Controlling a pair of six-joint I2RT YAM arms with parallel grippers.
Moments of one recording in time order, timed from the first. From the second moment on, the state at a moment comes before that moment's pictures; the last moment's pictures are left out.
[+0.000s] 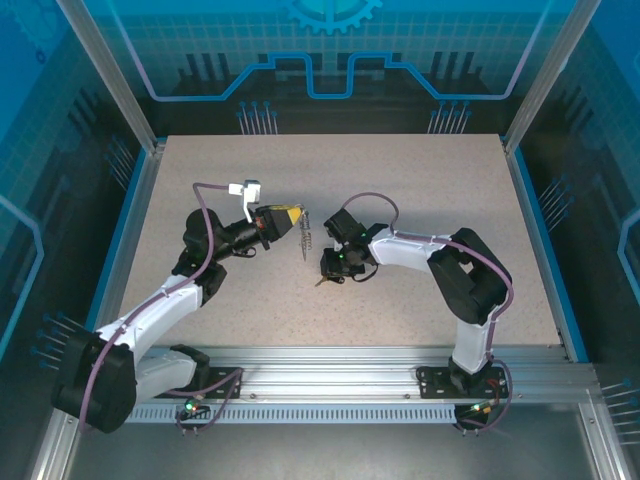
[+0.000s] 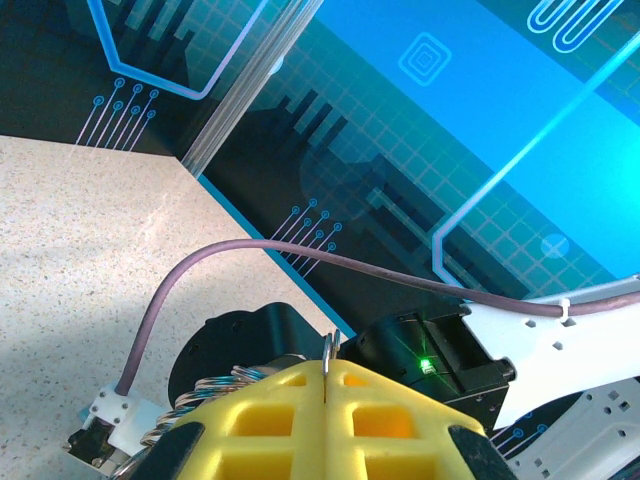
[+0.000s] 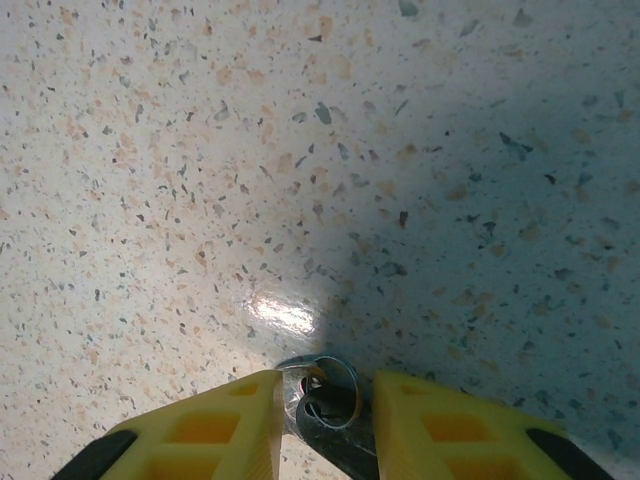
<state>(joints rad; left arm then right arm) -0.31 1.13 0.59 0.63 0.70 -0.73 0.72 1.87 1.14 -0.43 -0.16 0.64</state>
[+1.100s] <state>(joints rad) -0.31 1.13 0.59 0.63 0.70 -0.73 0.70 1.88 1.12 -0.38 -0.20 0.66</state>
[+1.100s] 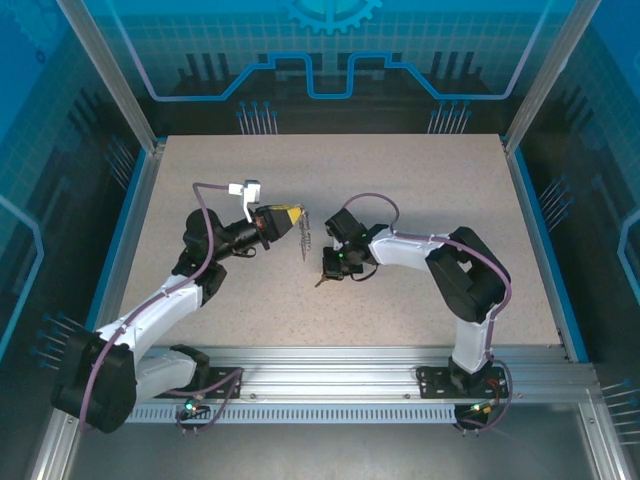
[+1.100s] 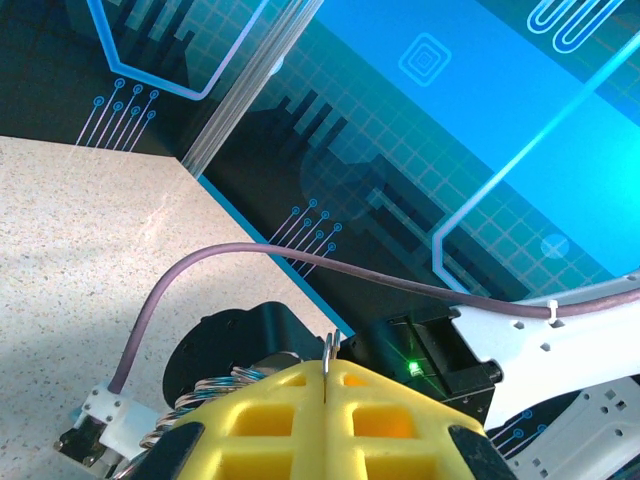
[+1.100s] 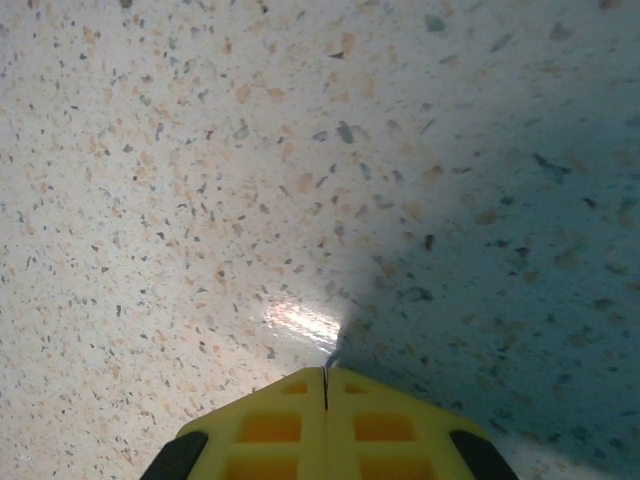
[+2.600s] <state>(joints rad) -0.46 1.37 0.83 0.50 0.75 -0.51 0.37 1.17 0.95 -0.08 -0.66 0.46</state>
